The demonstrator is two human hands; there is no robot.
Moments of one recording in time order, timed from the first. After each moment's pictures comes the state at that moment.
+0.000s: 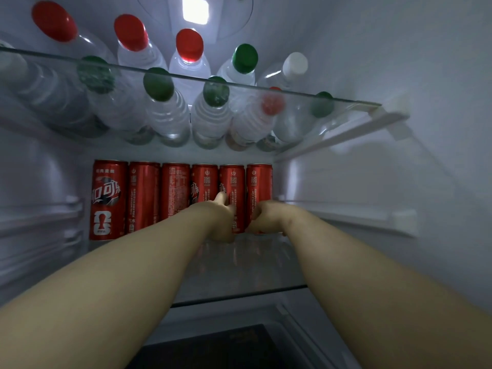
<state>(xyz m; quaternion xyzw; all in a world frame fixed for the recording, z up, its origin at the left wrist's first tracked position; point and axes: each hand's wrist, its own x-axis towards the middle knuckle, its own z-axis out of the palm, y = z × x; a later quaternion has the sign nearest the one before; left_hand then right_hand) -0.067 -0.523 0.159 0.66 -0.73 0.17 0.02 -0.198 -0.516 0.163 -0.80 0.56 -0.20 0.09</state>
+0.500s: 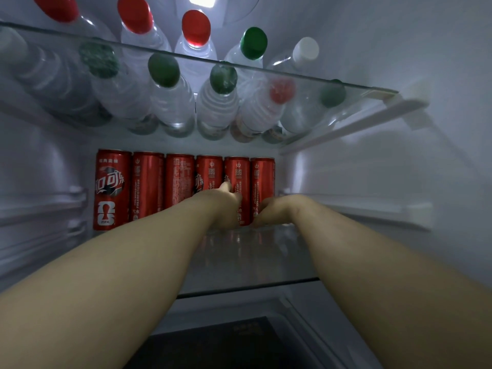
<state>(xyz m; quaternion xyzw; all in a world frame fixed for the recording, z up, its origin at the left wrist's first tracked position) -0.066 -0.524 0.163 0.66 -0.73 0.16 0.06 -0.198 -0.514 0.168 -0.81 0.56 -0.14 0.12</state>
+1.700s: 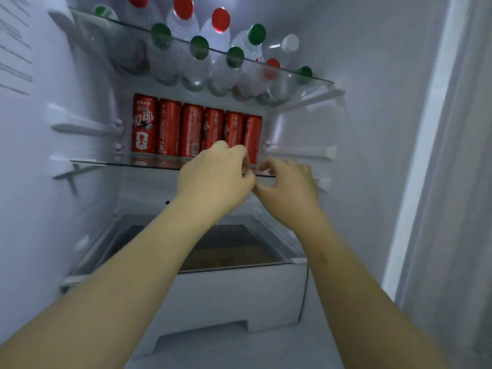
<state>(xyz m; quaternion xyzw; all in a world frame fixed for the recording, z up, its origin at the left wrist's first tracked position) -0.094 -0.276 0.091 0.57 -0.69 0.19 0.40 -0.217 -0.302 0.077 -0.73 0.53 -0.41 -0.12</state>
